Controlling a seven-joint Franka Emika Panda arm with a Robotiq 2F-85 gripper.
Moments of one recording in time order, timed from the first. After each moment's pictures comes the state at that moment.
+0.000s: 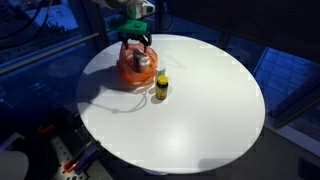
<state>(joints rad) 0.03 0.42 0.11 -2.06 0.03 2.53 -0.41</state>
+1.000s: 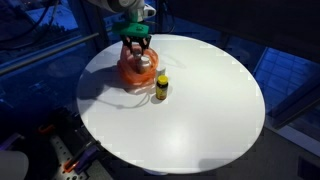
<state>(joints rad) 0.03 0.47 0.11 -2.02 0.02 2.53 -0.42</state>
